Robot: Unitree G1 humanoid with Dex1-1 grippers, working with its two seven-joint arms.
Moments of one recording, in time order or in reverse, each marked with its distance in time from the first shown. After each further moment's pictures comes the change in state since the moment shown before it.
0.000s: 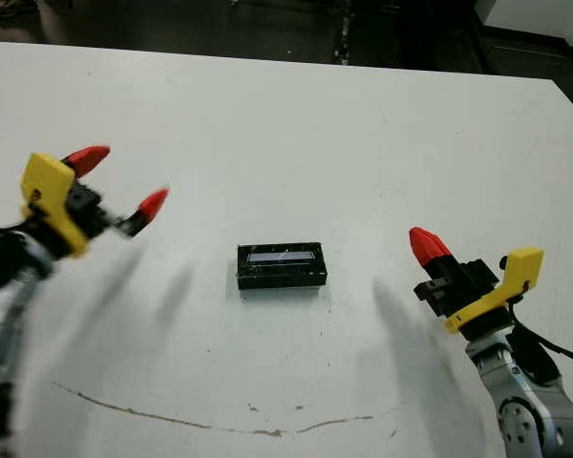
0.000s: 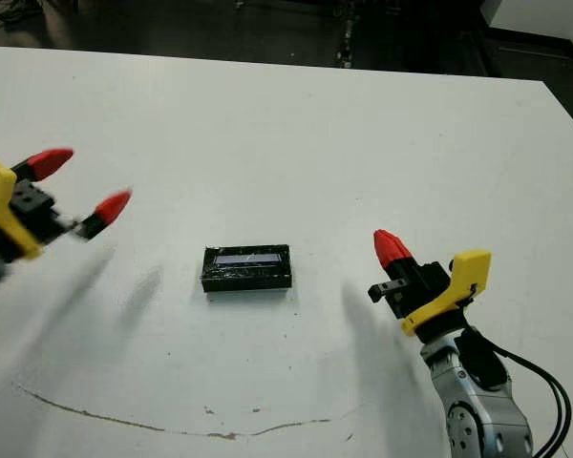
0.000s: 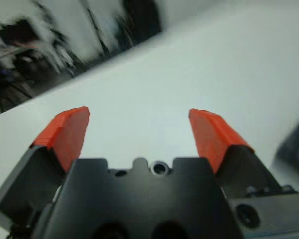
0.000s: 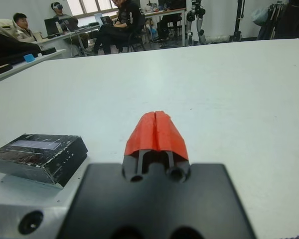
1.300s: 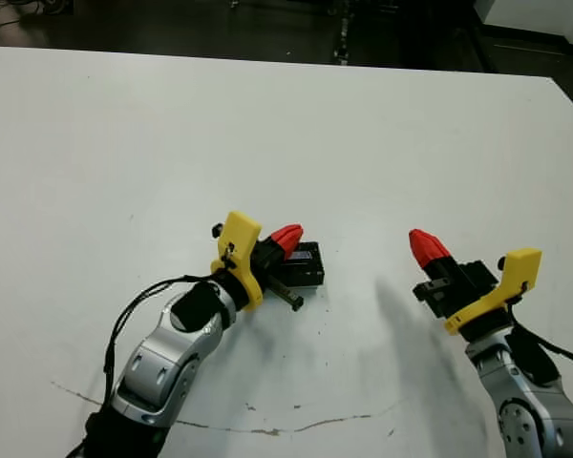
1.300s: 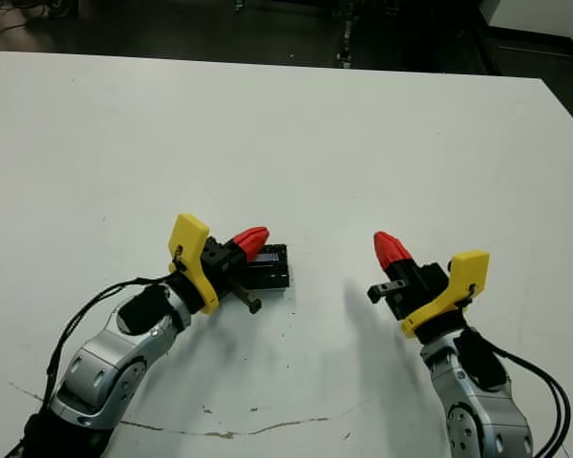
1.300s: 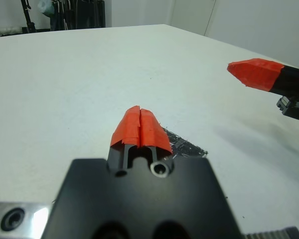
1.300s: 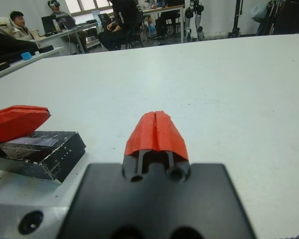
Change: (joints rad) left arm 0.010 -0.206 -0.467 0.048 0.150 0.154 0.107; right arm 0.008 0.000 0.003 -0.004 -0.009 0.012 -0.008
